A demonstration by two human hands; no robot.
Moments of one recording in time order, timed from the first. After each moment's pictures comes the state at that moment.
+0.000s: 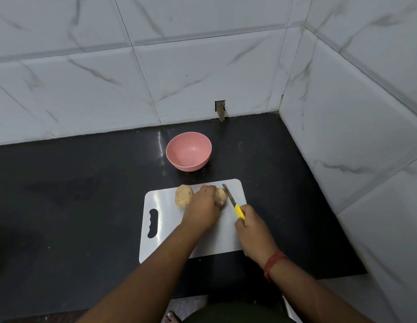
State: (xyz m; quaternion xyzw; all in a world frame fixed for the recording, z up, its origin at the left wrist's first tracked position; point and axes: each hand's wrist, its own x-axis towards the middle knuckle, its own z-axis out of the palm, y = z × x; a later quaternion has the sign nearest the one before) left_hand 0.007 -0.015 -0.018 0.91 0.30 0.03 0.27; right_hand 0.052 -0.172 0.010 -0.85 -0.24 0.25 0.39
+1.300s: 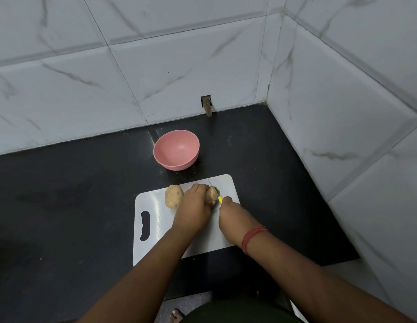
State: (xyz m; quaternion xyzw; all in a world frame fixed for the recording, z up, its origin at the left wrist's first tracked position) left_hand 0.002 -0.022 -0.017 0.92 0.27 0.08 0.27; right_hand 0.062 -0.143 0.026 -0.89 -0.33 0.28 0.16
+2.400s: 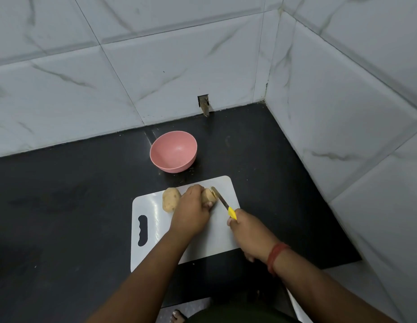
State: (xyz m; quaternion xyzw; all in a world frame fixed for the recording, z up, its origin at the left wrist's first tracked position) left_hand 0.005 -0.018 -0.012 0.90 0.32 0.04 0.30; right_hand 0.068 -0.181 0.028 -0.84 -0.23 0.40 0.29
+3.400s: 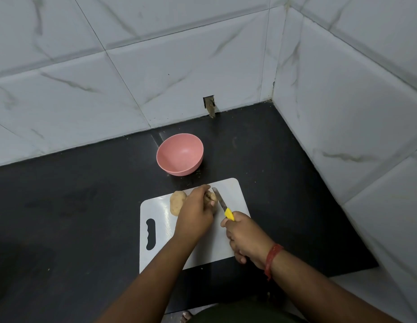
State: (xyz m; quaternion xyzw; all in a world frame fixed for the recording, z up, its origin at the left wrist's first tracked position) left_hand 0.000 -0.016 -0.008 0.87 0.34 0.08 0.34; right_hand 0.055 -0.157 0.028 -0.71 -0.09 0.51 0.49
